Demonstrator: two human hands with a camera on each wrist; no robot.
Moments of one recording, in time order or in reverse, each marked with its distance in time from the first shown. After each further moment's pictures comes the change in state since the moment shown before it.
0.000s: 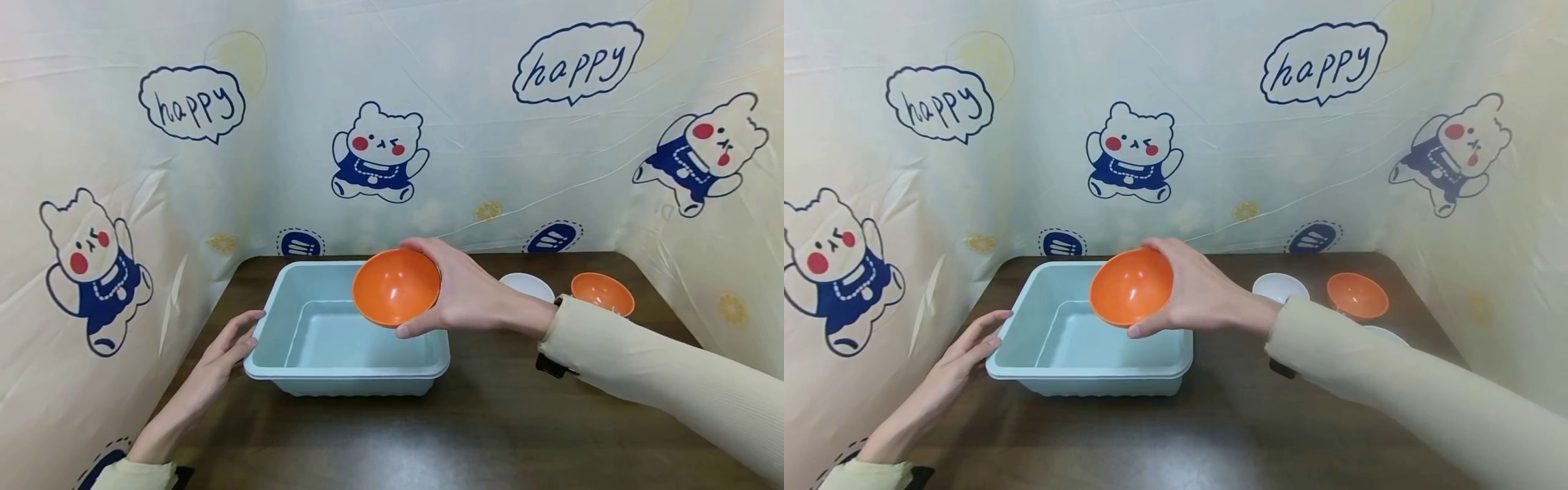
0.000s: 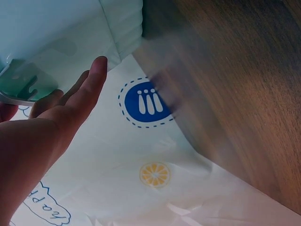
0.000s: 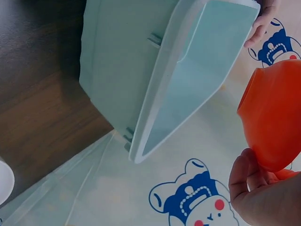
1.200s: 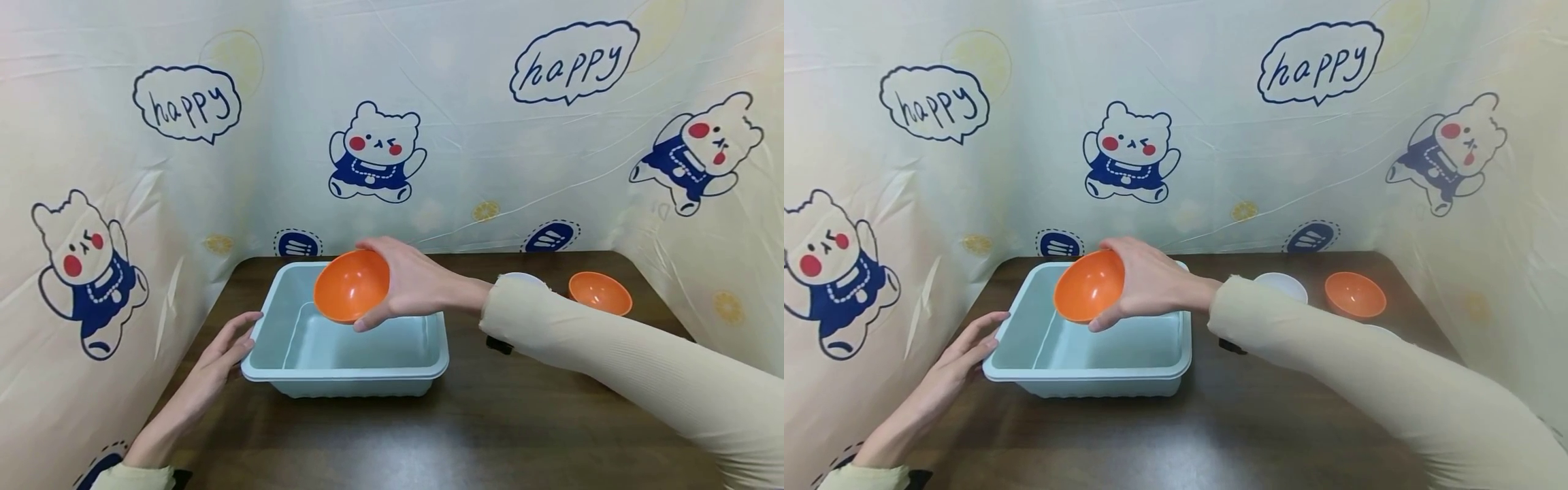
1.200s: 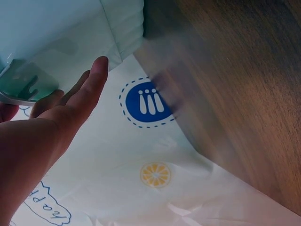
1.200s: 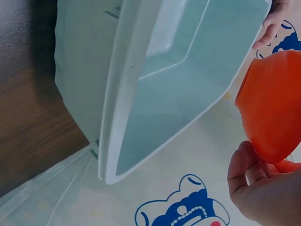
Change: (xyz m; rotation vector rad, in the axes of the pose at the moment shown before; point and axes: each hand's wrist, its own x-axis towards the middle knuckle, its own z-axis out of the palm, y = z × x) left_hand 0.001 0.001 0.000 0.028 -0.001 -0.032; right_hand 0.055 -0.008 0.030 -0.064 -0.126 -0.018
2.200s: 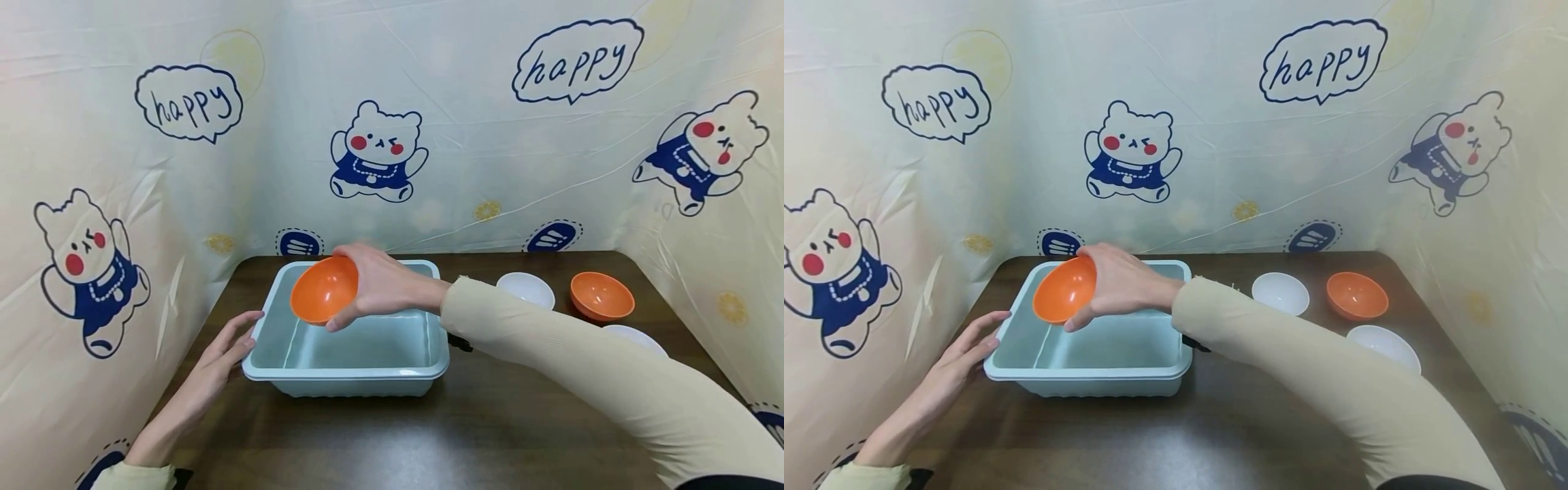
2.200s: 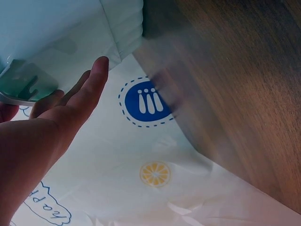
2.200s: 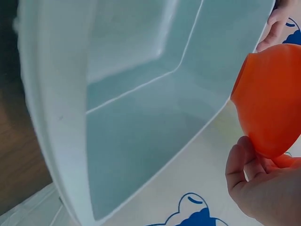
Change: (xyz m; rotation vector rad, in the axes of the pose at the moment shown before) left_hand -0.001 0.000 0.000 -0.004 -0.004 0.018; right_hand 0.036 -0.002 0.029 -0.015 -0.062 0.013
